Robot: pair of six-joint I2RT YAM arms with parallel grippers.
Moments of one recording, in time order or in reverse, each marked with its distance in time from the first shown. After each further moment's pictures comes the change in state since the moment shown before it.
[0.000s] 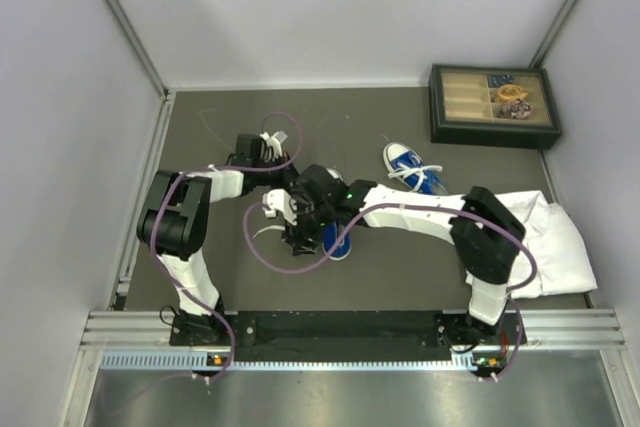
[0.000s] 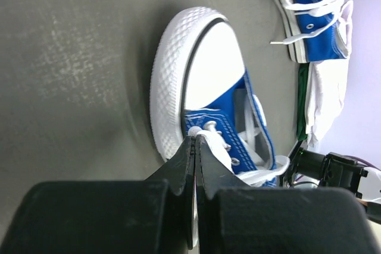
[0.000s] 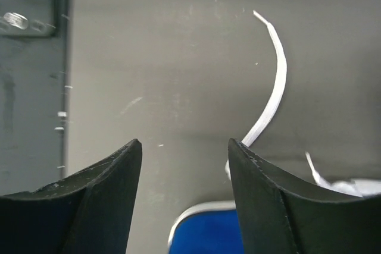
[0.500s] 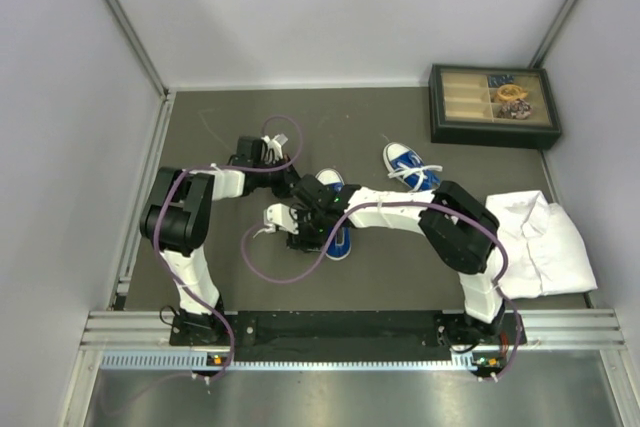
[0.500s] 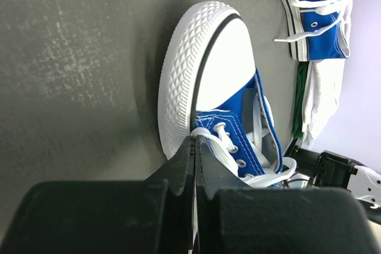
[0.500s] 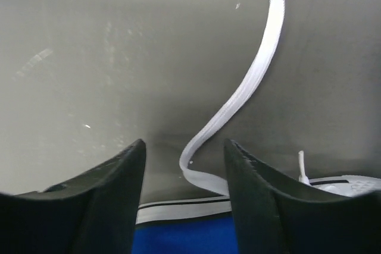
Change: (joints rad) left arm 0.004 0.042 0.002 0.010 0.024 -0.021; right arm 0.009 0.193 0.055 -0.053 0.167 -0.215
